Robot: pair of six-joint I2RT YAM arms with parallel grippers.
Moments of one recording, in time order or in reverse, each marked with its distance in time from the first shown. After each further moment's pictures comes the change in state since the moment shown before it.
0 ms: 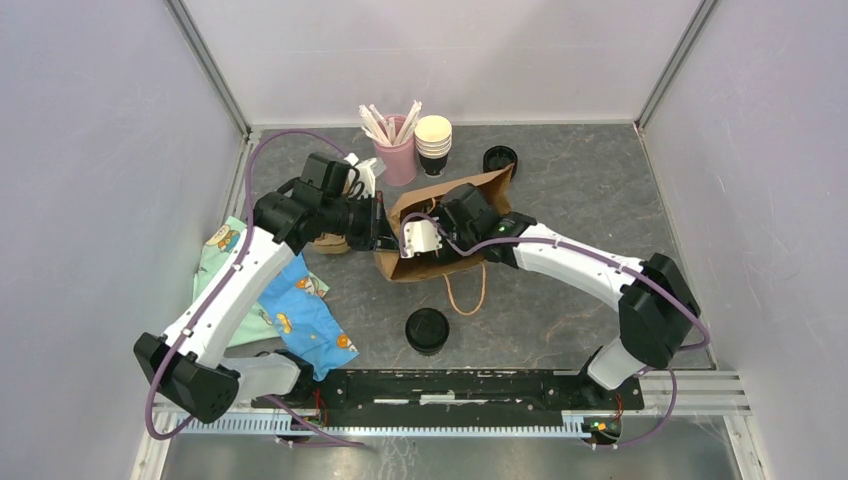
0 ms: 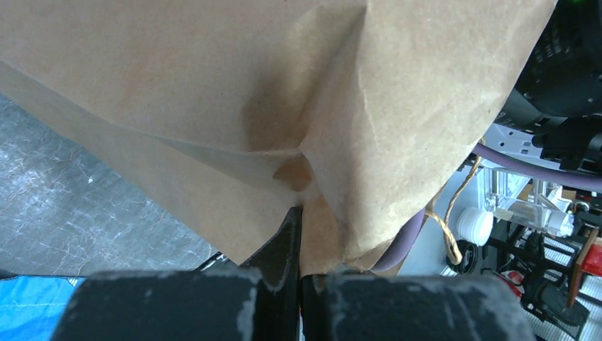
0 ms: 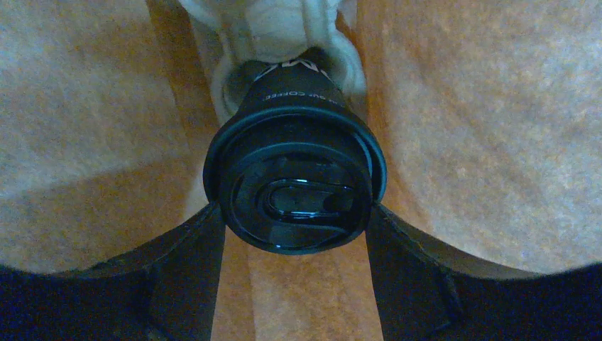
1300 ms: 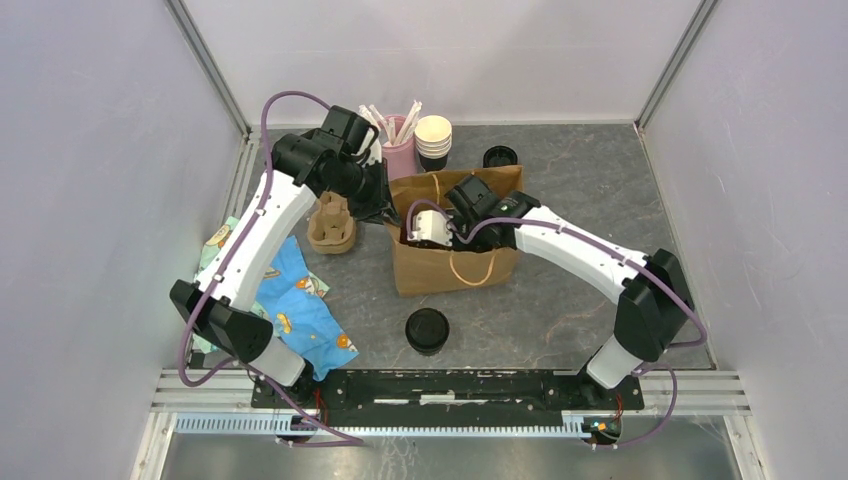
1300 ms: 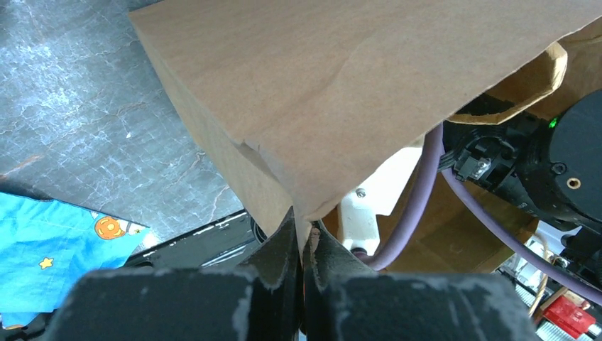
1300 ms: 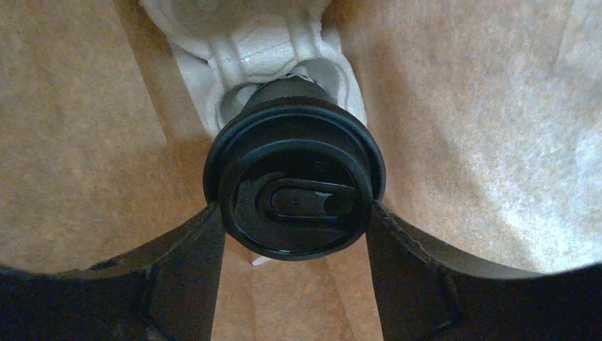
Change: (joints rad) left arm 0.006 0.329 0.489 -0.368 -0.142 -0.087; right arm -0.050 0.056 0.188 -0.499 -0.092 0.297
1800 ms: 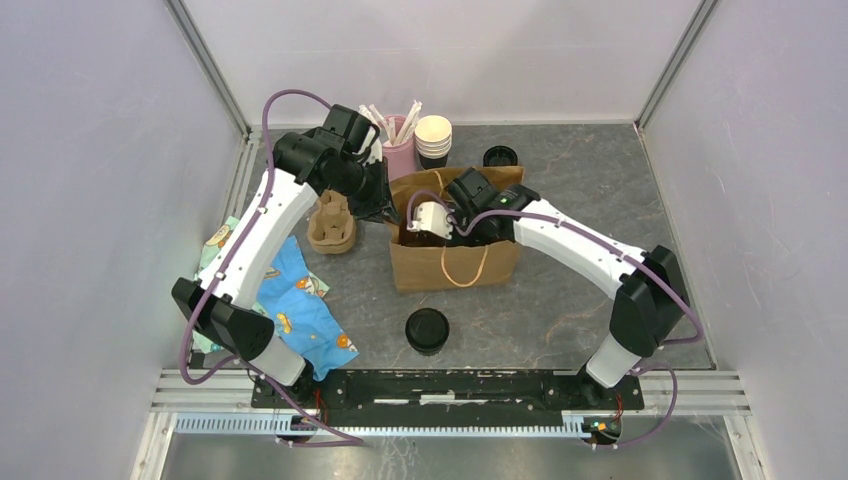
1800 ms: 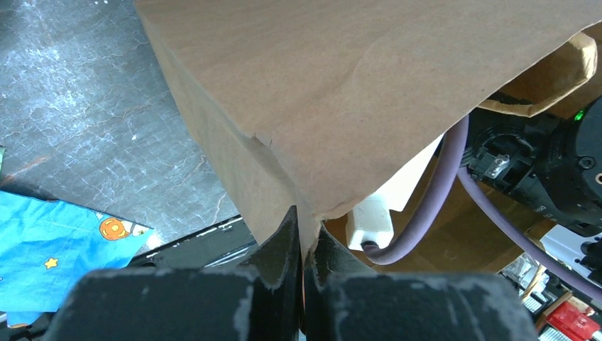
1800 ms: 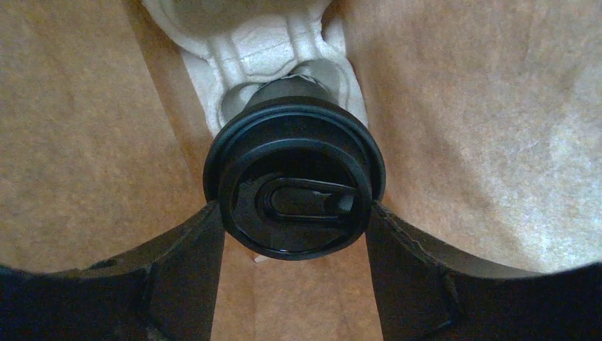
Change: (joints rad) left arm 0.000 0.015 0.011 -0.003 -0.018 0.000; right arm -0.014 0.011 0.044 -0.022 -0.025 0.056
